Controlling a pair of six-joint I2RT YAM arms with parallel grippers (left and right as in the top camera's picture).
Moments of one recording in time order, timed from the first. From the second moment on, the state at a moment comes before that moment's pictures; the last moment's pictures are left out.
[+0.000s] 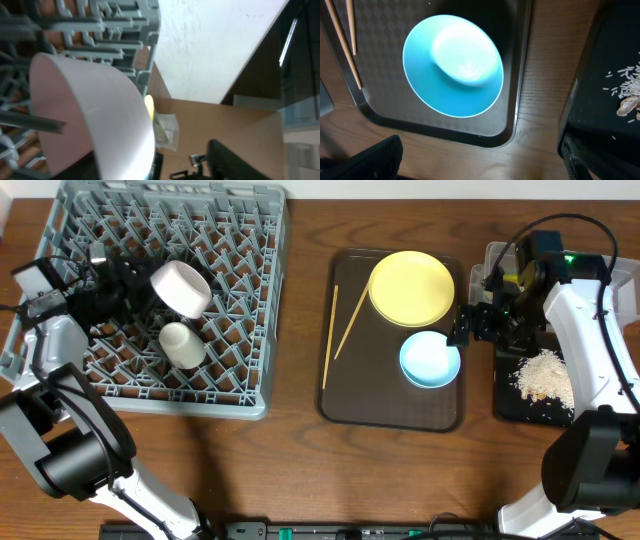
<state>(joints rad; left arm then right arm) 0.54 1.96 1.34 -0.24 1.27 -0.73 -0.04 1.79 1.55 -1.32 -0.26 0.08</state>
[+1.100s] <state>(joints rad) 0.60 1.75 1.34 -0.42 1.01 -0.46 -0.04 1.79 1.55 -1.32 -0.26 0.08</state>
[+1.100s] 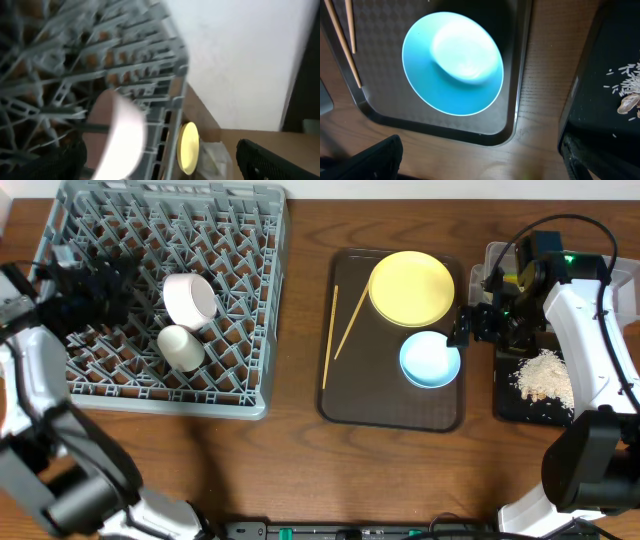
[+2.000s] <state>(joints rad) -0.29 1.55 1.34 -0.64 0.38 -0.35 -0.18 1.79 1.55 -1.40 -0.01 0.23</state>
